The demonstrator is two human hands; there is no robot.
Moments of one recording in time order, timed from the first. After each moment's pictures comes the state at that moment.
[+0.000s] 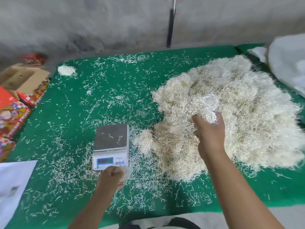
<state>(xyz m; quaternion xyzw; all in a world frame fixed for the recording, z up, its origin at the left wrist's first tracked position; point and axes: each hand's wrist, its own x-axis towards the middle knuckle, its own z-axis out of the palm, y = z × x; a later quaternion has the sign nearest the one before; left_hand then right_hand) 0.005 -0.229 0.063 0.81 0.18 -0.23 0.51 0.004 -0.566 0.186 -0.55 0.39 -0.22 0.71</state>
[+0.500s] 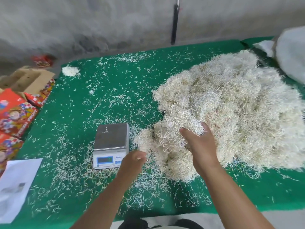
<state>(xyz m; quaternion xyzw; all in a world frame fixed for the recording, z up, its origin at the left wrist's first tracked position) 0.026 -0.322 0.083 0.87 -0.01 -0.24 0.43 -0.024 -0.562 0.163 -0.61 0.34 -0.12 0.71</state>
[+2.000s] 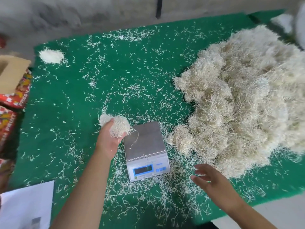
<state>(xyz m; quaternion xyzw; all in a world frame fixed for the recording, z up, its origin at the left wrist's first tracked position) 0.303 -0.113 0.038 0.47 0.29 -0.22 0.80 0.004 -0.363 0.081 -0.78 0.35 0.16 0.48</state>
